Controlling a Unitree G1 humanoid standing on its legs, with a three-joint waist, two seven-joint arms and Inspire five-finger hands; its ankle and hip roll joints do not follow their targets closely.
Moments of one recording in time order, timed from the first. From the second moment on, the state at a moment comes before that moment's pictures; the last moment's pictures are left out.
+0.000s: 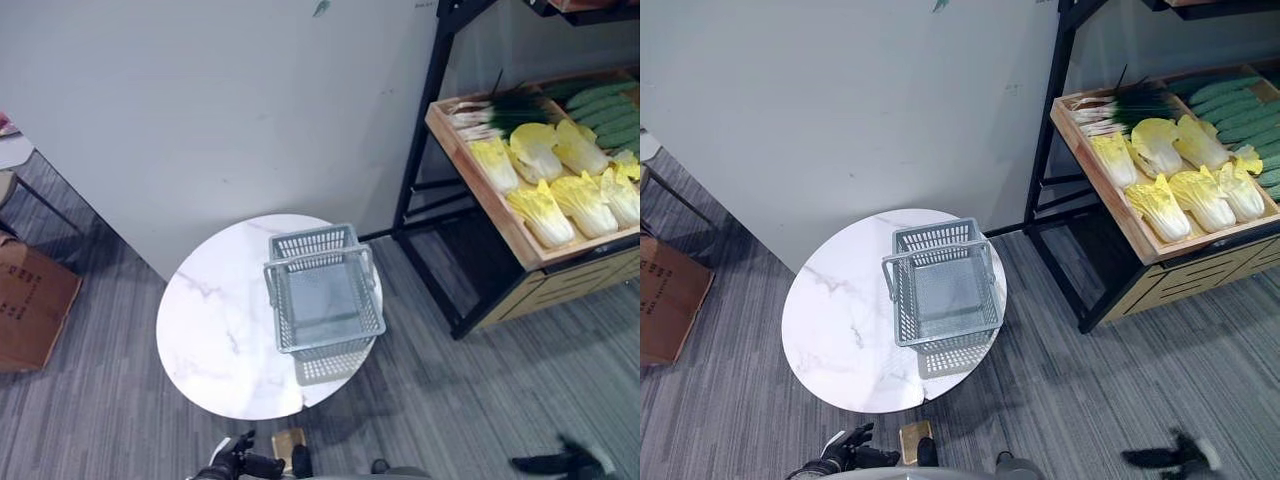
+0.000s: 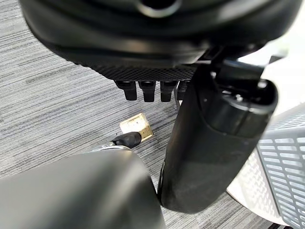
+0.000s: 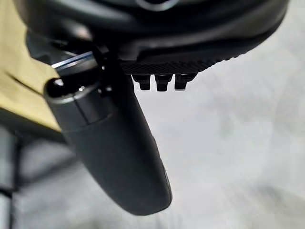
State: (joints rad) left arm 0.00 0.20 -0.28 1.29 -0.16 -0.14 -0.02; right arm 0.01 -0.76 -0.06 1.14 0.21 -0.13 -0.04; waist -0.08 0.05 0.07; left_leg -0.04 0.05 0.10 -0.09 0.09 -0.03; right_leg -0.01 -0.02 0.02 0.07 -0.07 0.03
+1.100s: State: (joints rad) left arm -0.06 0.20 -0.21 1.22 -0.14 -0.15 0.00; right arm -0.70 -0.85 0.66 0.52 -0.39 -0.18 -0.02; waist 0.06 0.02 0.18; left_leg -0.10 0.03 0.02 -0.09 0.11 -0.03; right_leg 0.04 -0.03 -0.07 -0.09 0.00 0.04
